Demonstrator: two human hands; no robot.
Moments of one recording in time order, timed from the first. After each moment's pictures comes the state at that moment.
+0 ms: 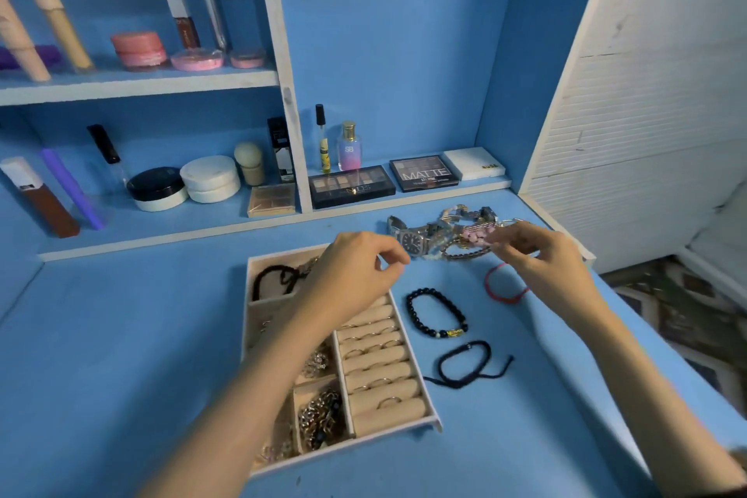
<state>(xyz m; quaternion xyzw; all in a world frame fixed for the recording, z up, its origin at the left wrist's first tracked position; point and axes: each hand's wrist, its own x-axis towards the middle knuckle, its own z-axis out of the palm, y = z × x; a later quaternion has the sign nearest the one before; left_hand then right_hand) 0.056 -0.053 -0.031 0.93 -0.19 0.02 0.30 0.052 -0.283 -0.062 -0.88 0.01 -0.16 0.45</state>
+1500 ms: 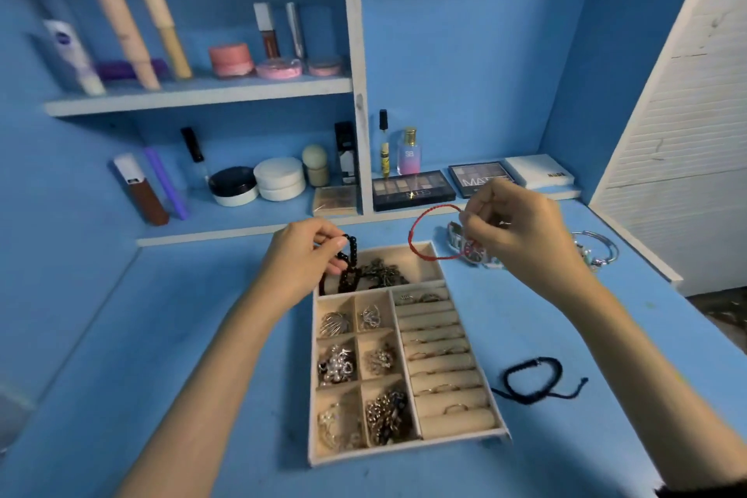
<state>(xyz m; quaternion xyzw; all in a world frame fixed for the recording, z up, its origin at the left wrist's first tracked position) 0.064 0.041 -0.030 0.88 0.01 0.05 0.47 0.064 -0.195 -0.014 -0.84 -0.15 -0.17 0.49</state>
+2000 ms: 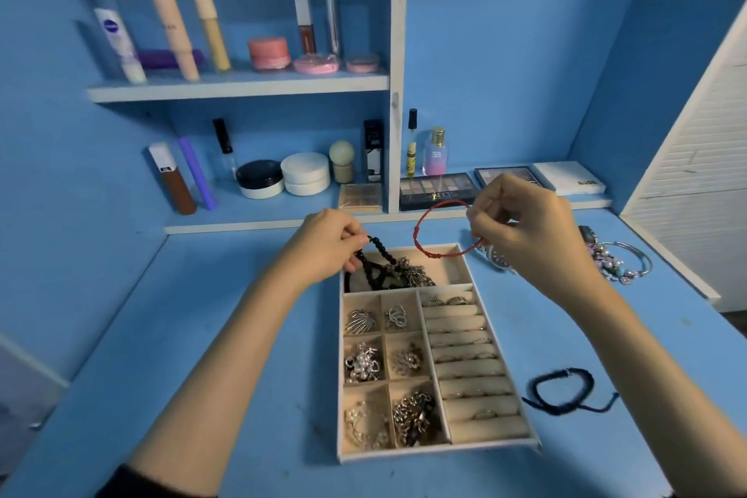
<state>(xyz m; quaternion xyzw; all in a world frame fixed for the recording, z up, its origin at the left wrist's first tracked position) 0.077 0.058 -0.022 0.93 -0.02 -0.01 0.36 0.066 -0.166 -0.005 -0.85 -0.17 -0.17 0.46</state>
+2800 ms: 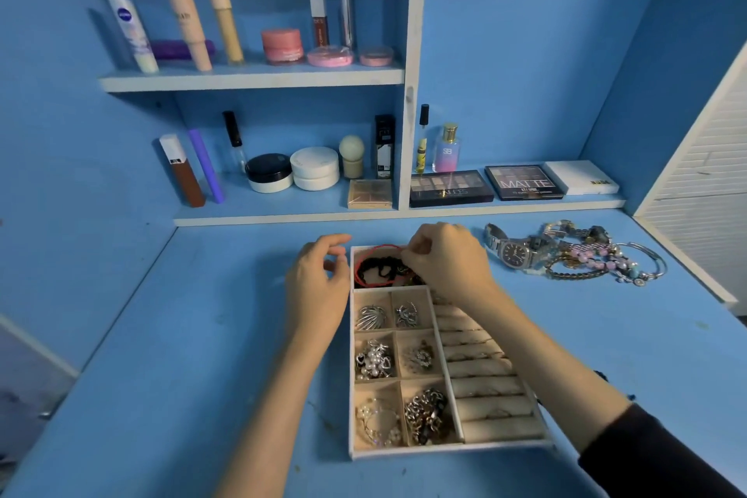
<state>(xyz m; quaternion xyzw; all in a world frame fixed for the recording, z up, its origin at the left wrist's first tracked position) 0.049 0.059 -0.087 0.85 0.09 0.26 0.44 0.094 -0.094 -0.062 -0.94 -0.10 -0.08 0.31</state>
